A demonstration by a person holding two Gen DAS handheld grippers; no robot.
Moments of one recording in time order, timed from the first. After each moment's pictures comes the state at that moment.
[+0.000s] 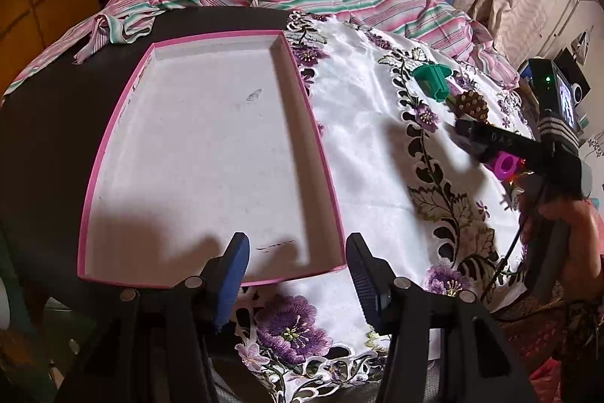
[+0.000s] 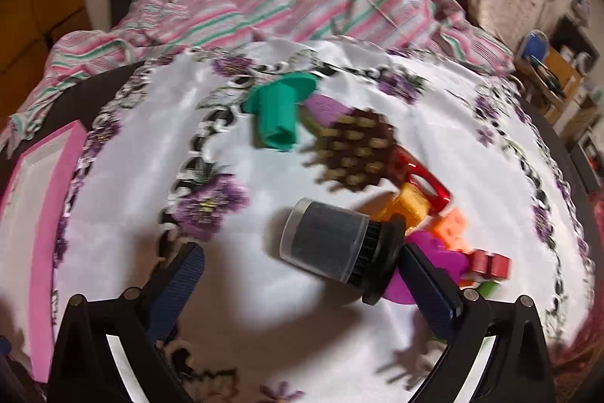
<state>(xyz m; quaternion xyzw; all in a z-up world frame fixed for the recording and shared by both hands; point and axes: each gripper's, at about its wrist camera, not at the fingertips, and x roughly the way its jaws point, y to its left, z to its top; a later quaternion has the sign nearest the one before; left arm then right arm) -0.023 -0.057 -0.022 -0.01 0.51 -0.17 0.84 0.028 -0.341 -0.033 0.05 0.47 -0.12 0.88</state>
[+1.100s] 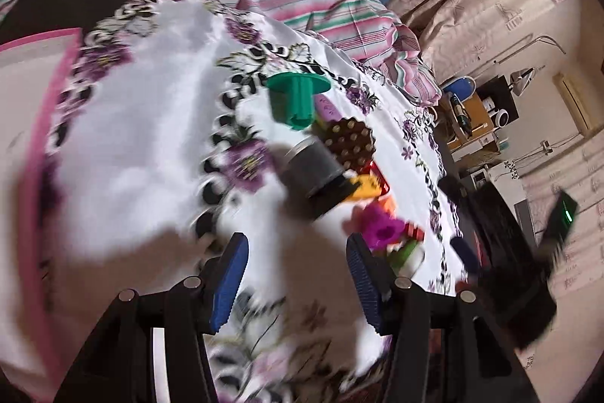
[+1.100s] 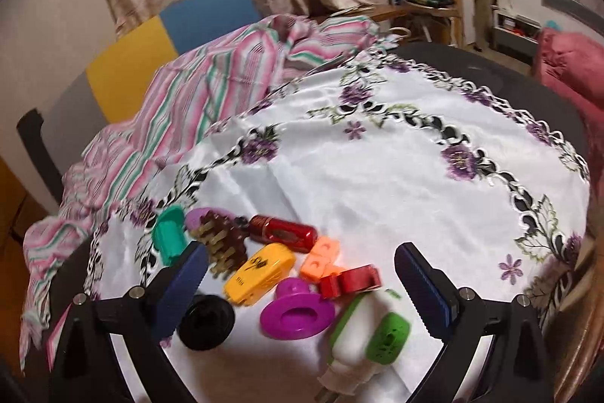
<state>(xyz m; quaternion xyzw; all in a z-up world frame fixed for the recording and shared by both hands) 0.058 -0.232 -0.021 -0.14 0.55 -0.32 0.76 -0.048 -0.463 0.011 0.28 0.31 -0.33 0.85</state>
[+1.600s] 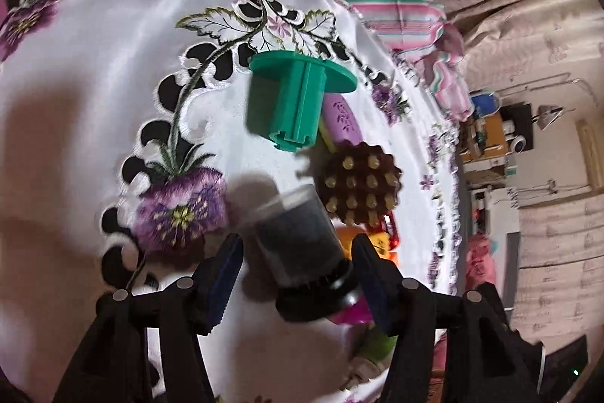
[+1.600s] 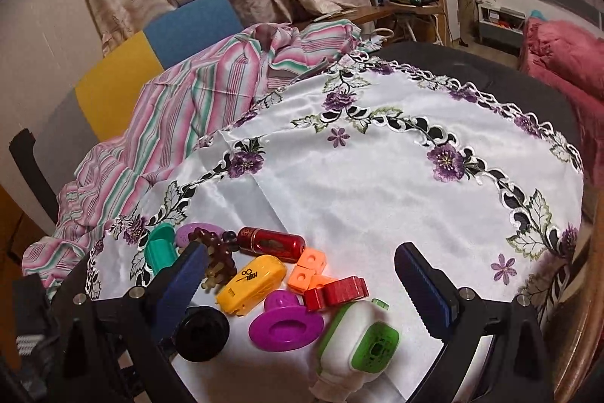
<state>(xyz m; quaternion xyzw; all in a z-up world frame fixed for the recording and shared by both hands) 0.126 -0.305 -0.069 -0.19 0.63 -0.27 0.70 -0.052 -0.474 0.009 0.30 0.30 -0.35 0.84</state>
